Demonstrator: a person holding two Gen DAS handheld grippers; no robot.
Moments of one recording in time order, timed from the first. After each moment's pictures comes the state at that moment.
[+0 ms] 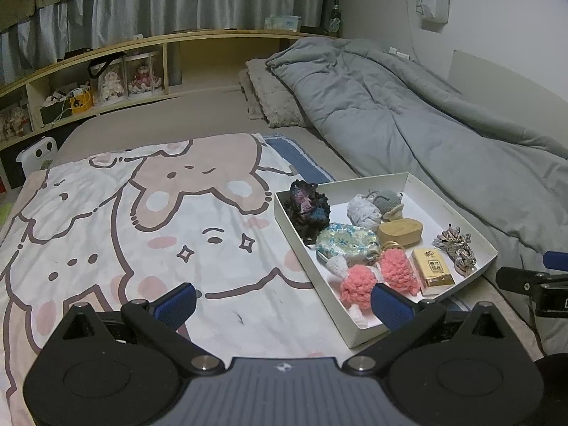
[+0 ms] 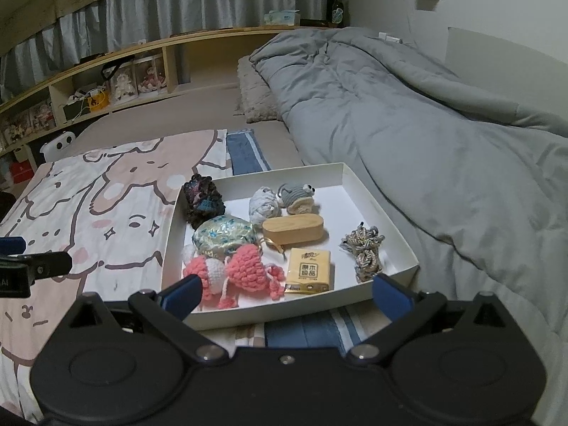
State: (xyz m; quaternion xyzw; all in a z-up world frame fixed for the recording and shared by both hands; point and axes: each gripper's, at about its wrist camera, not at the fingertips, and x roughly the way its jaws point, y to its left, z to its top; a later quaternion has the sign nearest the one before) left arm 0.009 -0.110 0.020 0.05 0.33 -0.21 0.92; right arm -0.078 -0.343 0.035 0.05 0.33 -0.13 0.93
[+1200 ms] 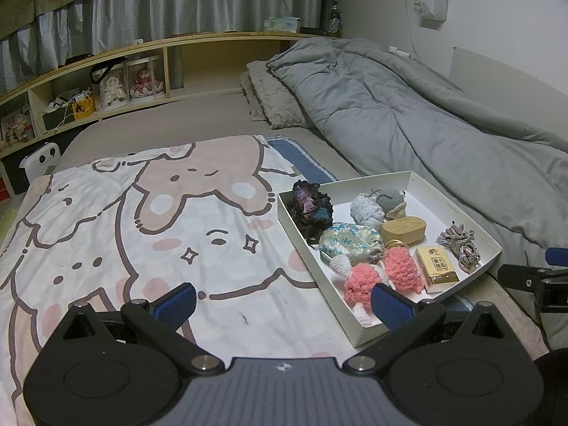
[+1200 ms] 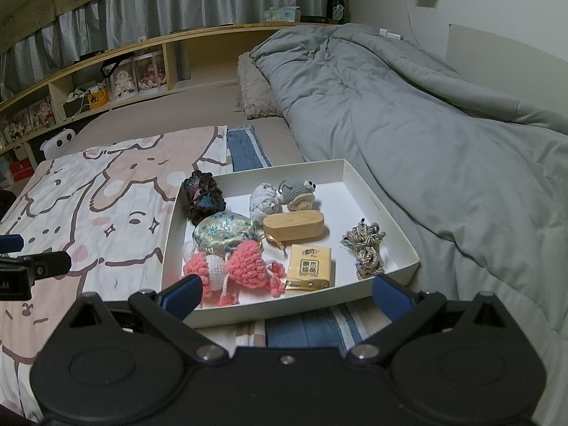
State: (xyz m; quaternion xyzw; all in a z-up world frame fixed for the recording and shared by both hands) left arm 0.006 -0.111 0.019 0.06 0.33 -0.21 0.92; right arm -0.077 -0.344 0.033 0.05 0.33 -0.13 0.93
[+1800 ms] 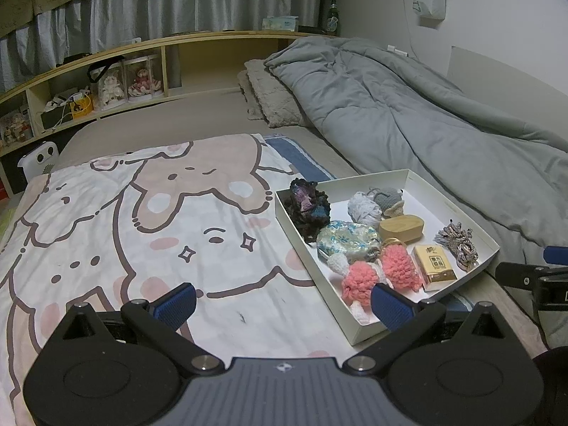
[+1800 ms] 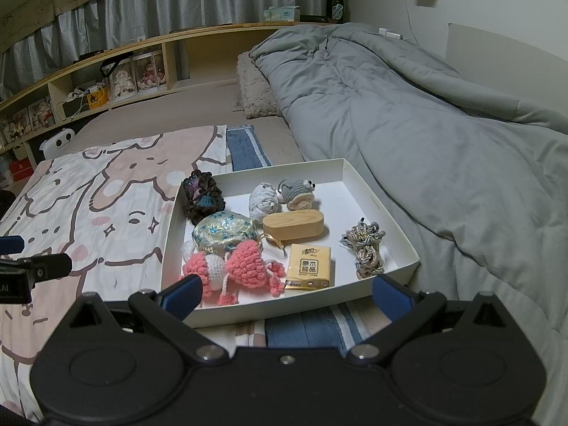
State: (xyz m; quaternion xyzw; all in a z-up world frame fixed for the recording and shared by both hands) left arm 0.006 -0.110 0.019 0.06 0.33 -0.21 0.92; right arm -0.077 -0.344 0.032 0.05 0.33 -0.13 0.93
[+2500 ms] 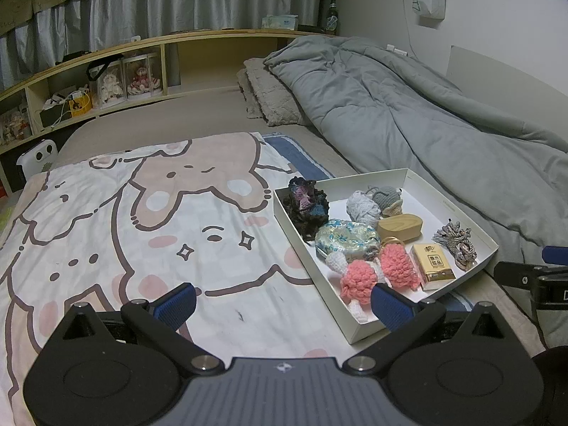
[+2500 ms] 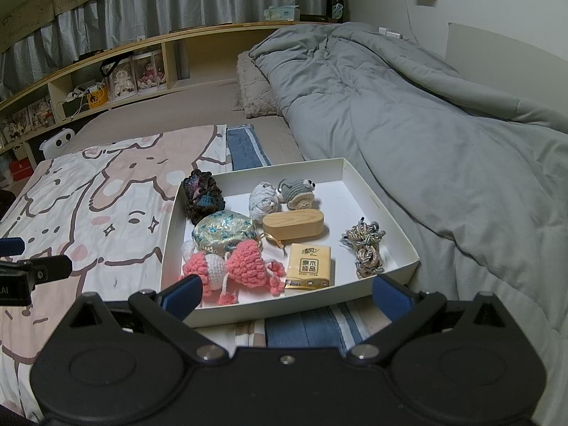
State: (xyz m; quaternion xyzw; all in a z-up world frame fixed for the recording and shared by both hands) left arm 0.005 -0.112 0.017 0.06 0.33 -0.21 0.92; right arm -0.077 -0.344 0.032 0.05 0.33 -0.13 0.93
